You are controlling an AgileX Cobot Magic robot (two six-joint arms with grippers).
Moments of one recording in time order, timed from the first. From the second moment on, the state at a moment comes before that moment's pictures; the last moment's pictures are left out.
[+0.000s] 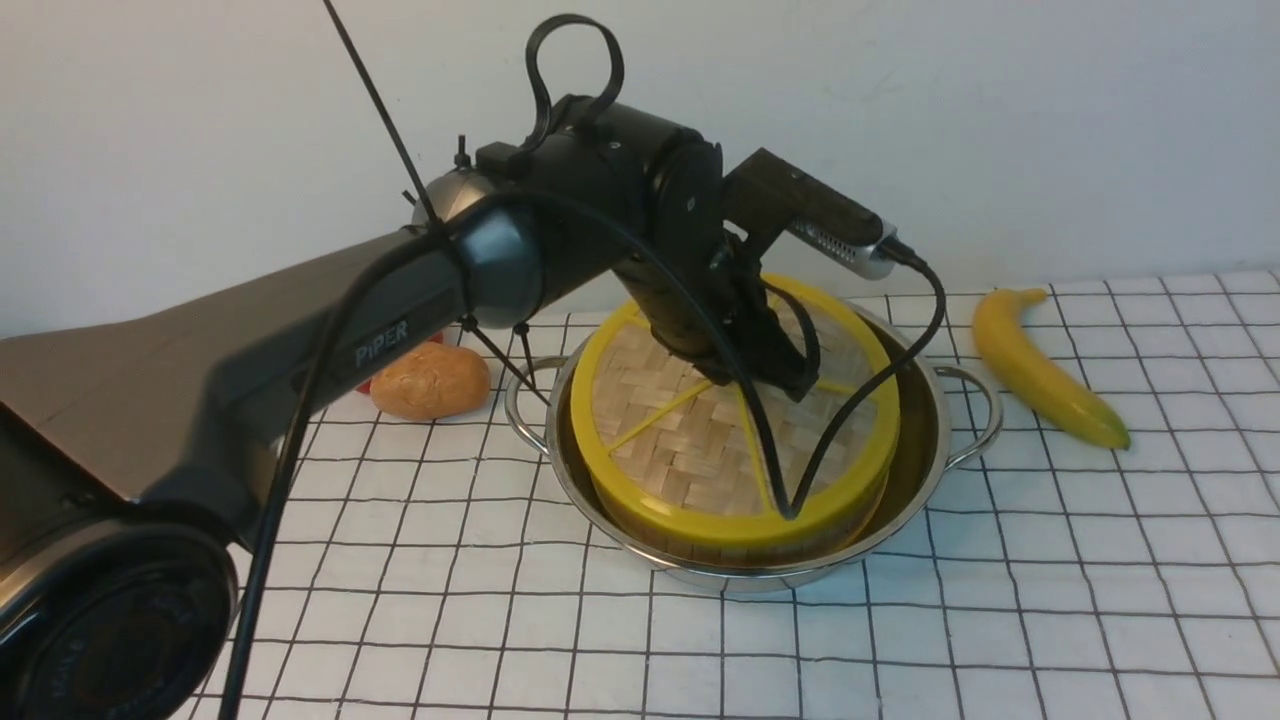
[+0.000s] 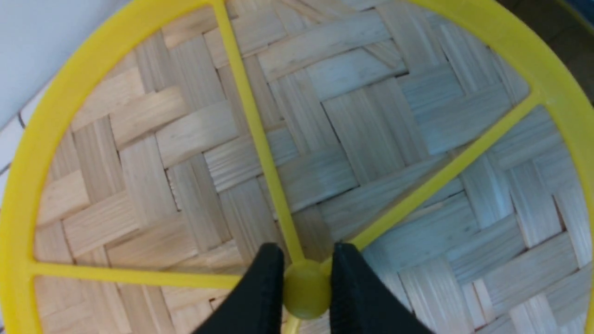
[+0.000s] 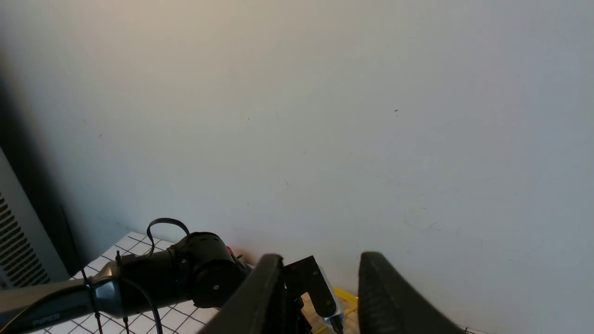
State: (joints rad) right arm 0.28 0.86 -1.76 0.23 1.23 0.08; left arm -0.60 2.10 -1.81 0.06 0.85 0.17
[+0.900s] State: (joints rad) right arm 0.28 0.86 -1.76 0.23 1.23 0.08; left arm -0.60 2.10 -1.81 0.06 0.81 0.17
